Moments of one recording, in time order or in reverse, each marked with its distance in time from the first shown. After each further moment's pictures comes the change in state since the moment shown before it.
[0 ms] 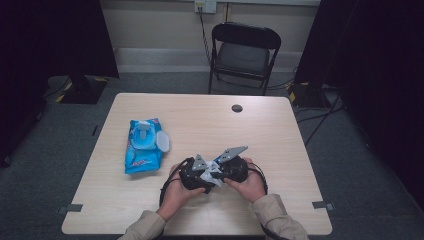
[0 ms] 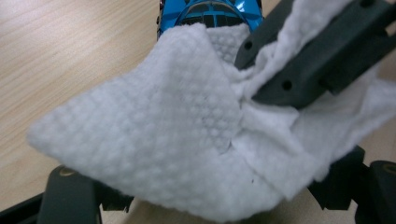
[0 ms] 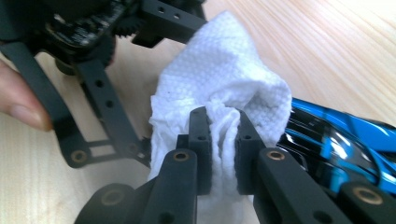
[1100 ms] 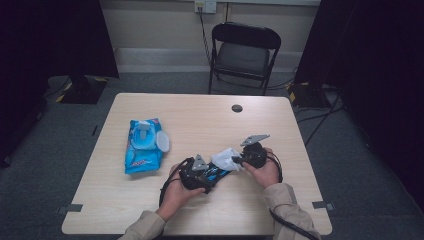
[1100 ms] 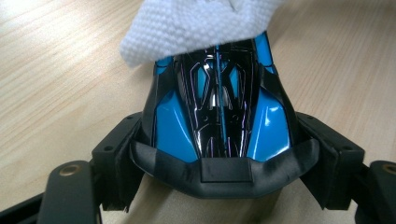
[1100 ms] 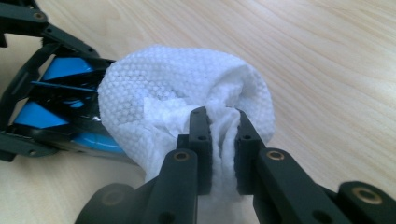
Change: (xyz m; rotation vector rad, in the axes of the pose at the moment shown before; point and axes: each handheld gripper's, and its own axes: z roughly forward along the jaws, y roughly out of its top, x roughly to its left) left arm 0.000 0.000 0.000 -0.002 -0.002 -0.002; right arm -0.067 -0.024 -0.022 -0.003 -0.183 0.174
